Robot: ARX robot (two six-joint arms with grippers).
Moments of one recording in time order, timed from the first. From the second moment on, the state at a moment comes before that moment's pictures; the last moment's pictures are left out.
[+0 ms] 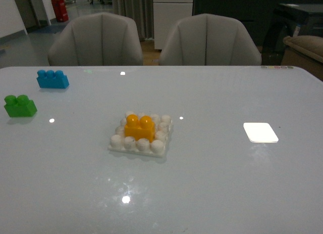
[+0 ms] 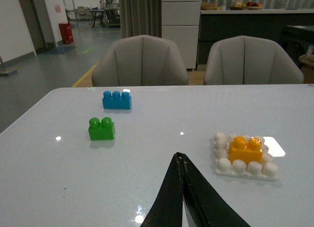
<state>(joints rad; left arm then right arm) 0.00 0.34 0.01 0.34 0.00 -0.01 0.00 0.00 0.01 0.00 0.00 0.00</state>
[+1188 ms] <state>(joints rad) 0.00 0.01 0.01 0.00 0.00 -0.01 0.00 0.00 0.01 0.00 0.00 0.00</state>
